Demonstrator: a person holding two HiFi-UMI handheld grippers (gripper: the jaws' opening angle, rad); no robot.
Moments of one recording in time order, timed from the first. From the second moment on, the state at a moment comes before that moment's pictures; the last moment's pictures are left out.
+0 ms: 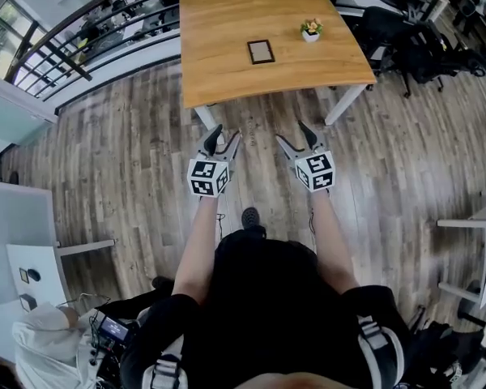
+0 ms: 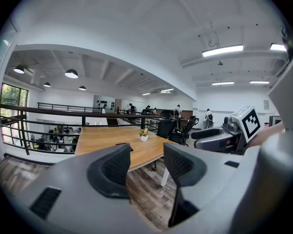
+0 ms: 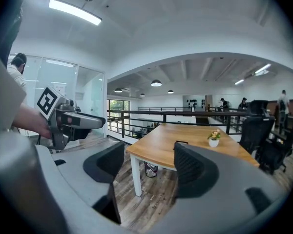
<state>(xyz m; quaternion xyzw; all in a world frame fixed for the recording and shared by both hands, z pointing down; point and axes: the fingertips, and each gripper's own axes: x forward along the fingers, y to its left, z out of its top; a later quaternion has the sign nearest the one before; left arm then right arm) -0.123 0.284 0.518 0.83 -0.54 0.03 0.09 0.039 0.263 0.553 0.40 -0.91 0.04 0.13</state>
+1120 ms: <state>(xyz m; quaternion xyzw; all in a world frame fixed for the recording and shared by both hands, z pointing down) -0.185 0.214 0.549 0.85 -0.51 0.01 0.13 -0.005 0.210 0.576 0.44 -0.88 0.06 0.16</state>
